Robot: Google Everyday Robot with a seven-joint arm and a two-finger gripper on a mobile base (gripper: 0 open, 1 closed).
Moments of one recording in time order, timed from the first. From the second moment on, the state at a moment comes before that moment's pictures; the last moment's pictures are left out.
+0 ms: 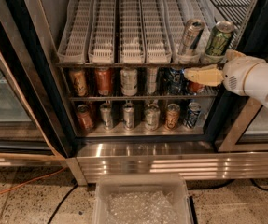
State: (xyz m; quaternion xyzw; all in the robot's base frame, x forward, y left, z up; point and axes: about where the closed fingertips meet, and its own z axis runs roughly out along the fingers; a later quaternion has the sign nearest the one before) arm 0.617 -0.223 0.897 -0.22 0.77 0.11 0.60
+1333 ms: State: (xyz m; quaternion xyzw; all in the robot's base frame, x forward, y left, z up) arm 0.636 -0.238 0.910 -0.09 0.70 0.07 0.70
